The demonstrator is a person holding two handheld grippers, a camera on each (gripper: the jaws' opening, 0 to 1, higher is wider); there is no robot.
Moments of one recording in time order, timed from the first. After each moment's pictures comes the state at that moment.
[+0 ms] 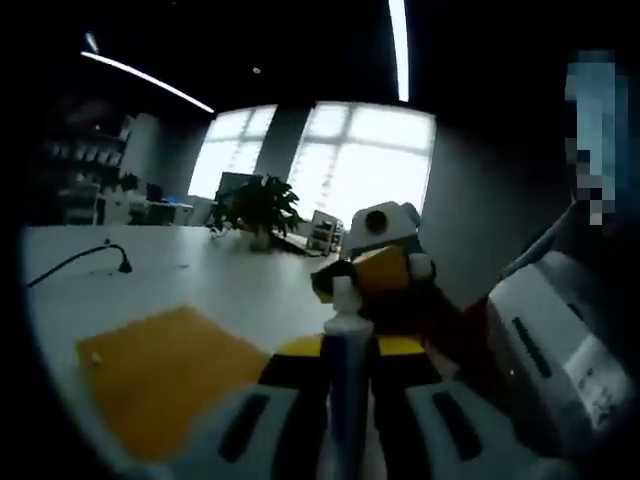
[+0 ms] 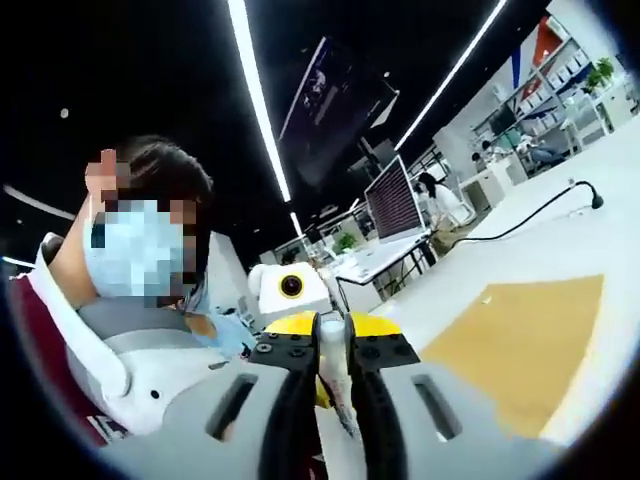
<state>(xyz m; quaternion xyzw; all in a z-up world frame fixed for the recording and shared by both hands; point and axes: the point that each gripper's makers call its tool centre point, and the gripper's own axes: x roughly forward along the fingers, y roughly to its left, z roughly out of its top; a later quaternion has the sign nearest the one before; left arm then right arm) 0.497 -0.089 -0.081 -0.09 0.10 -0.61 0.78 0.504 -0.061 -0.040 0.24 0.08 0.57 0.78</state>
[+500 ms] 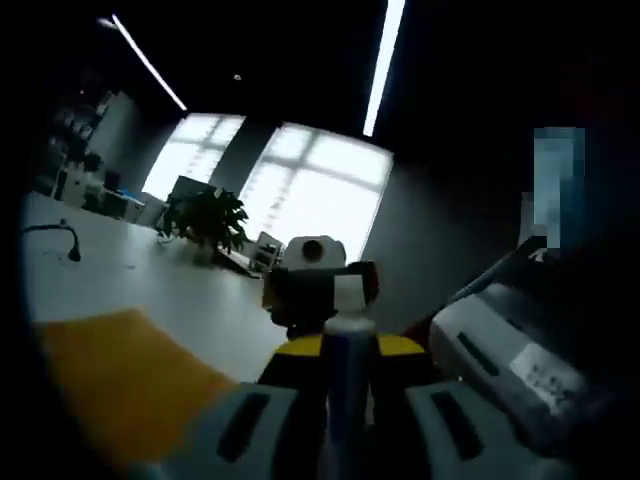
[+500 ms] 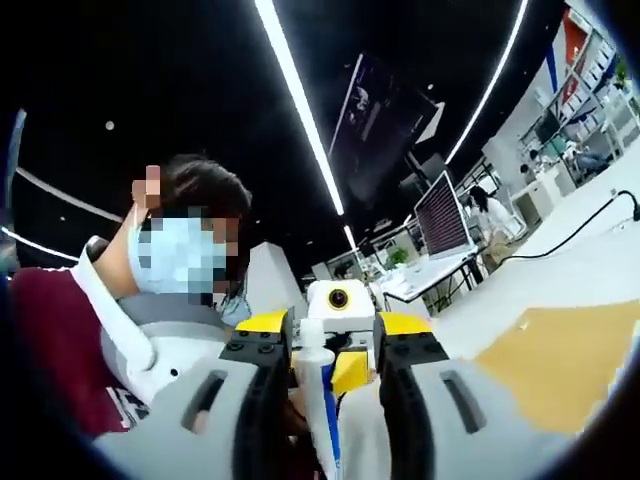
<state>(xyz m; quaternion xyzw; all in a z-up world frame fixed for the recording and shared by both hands) 0.480 -0.080 -0.054 -0.21 0.08 -0.70 0.68 0.491 -0.064 -0.024 0.23 0.02 0.68 0.69</state>
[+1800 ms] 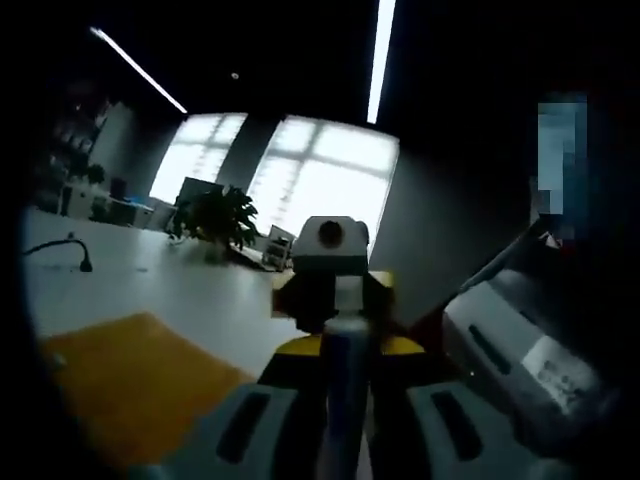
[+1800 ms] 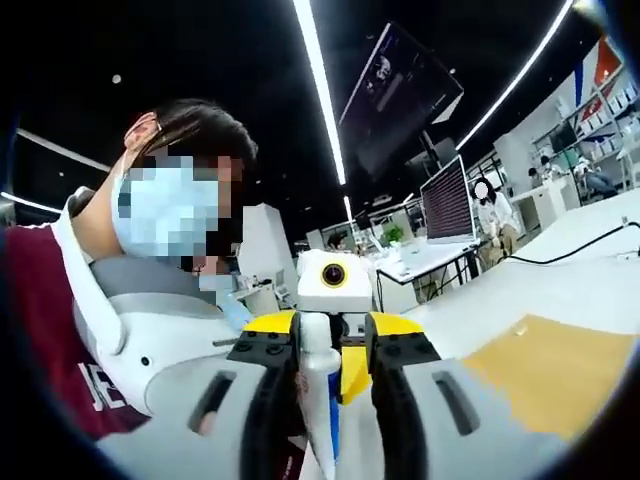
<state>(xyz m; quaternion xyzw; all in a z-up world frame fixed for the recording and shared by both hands) 0.502 -0.075 -0.072 -0.15 0.08 -0.68 0.71 0.493 -0.049 -0.034 0.15 0.02 0.68 0.72</state>
